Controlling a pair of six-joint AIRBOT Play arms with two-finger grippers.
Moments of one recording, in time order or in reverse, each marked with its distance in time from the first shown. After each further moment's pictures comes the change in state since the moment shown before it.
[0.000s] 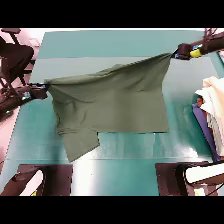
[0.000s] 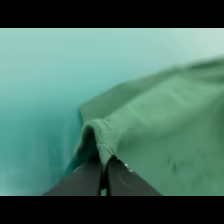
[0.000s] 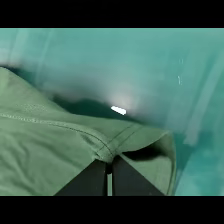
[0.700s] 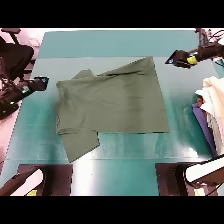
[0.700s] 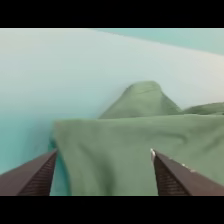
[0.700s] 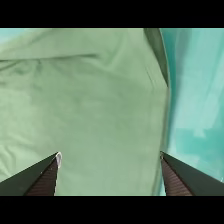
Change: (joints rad) left arm 0.105 -0.169 0.060 -0.142 0.068 0.120; right arm -0.081 -0.059 0.000 0.026 0.040 0.027
